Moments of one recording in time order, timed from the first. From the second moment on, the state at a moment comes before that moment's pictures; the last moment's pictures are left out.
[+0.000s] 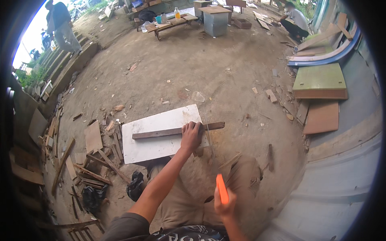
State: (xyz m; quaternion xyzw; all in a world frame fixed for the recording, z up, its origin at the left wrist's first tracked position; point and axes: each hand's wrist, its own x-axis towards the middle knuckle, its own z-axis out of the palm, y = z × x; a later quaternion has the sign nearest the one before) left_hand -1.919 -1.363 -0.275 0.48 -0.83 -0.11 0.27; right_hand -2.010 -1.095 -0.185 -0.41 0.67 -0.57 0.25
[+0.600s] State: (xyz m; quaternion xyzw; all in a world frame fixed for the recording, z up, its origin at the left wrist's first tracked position) left_hand -1.923 -1.362 -0.276 0.49 -0.82 -0.09 0.28; right_hand -2.011 -1.071 -0.182 -0.44 0.67 -0.54 0.25
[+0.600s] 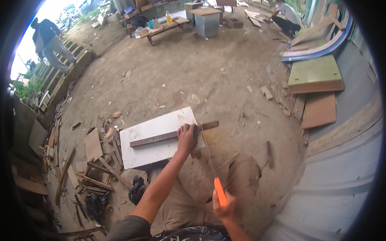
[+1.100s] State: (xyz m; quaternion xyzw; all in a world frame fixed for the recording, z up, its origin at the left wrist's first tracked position) left_hand -1.917 -1.364 -0.275 0.48 -0.83 -0.08 0.28; right_hand -2.012 -1.105 -0.186 -0.41 0.68 -0.54 0.28
